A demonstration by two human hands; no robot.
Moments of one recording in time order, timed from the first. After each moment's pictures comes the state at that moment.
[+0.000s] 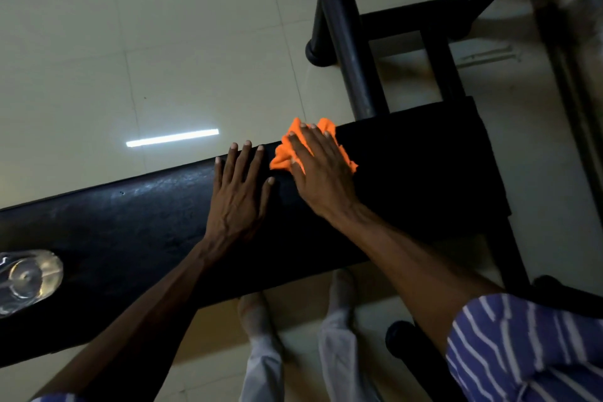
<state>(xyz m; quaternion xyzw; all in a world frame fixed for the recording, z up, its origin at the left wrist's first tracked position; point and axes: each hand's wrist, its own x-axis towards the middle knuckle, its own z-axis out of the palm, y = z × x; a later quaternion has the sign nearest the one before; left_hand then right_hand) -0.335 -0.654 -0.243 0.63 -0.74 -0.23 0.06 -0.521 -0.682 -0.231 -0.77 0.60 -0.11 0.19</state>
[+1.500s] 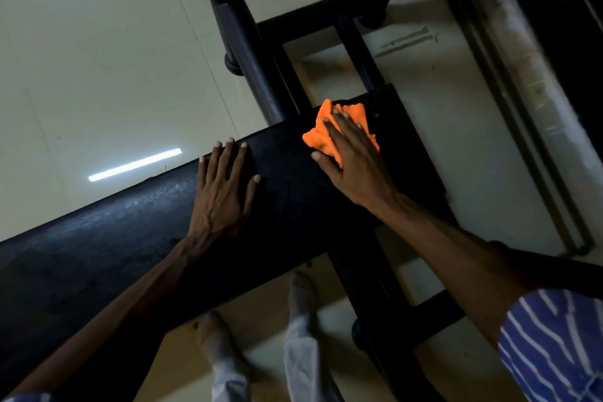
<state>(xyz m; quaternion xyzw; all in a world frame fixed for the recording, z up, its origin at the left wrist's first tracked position) -0.492 -0.685 -0.236 0.58 -0.78 -0.24 0.05 -0.757 -0.671 -0.218 -0.69 0.69 -0.12 0.18</state>
